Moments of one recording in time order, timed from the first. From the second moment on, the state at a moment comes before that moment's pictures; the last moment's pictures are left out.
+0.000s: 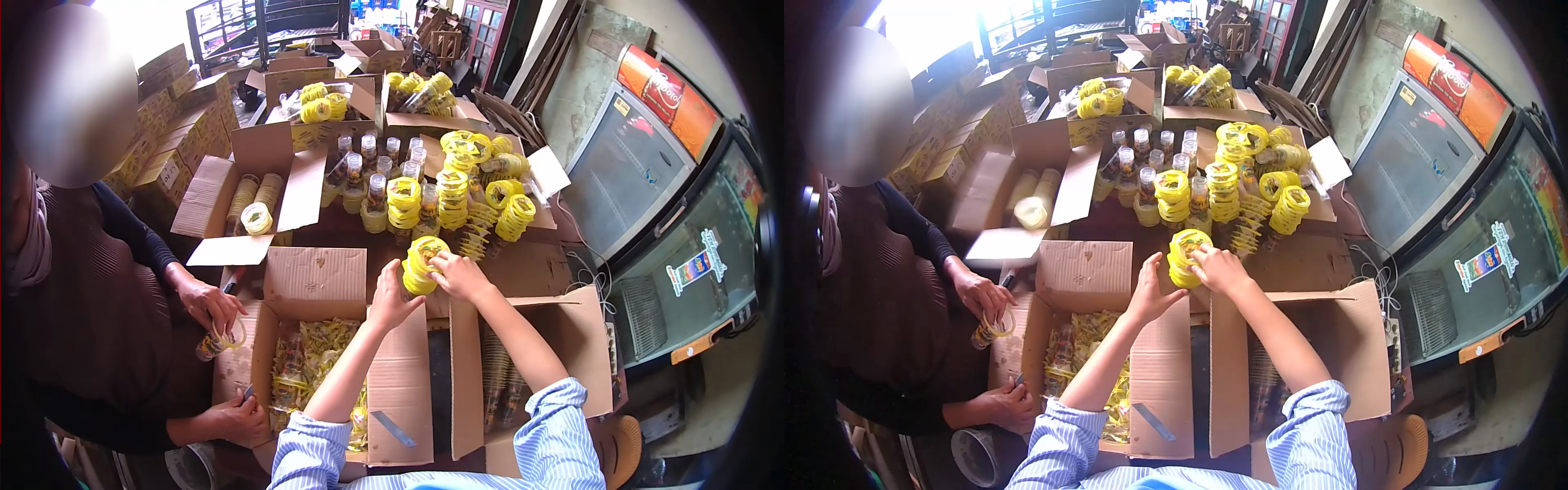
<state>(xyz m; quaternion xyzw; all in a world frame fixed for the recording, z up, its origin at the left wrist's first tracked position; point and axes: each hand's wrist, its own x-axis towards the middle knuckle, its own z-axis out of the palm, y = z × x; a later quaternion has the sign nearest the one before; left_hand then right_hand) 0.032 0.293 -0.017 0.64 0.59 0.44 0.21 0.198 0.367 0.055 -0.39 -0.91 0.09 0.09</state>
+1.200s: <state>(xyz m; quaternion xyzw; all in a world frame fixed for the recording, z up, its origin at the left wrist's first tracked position) 0.042 0.330 0.012 0.68 0.60 0.39 0.15 0.201 0.309 0.168 -0.36 -0.83 -0.03 0.43</state>
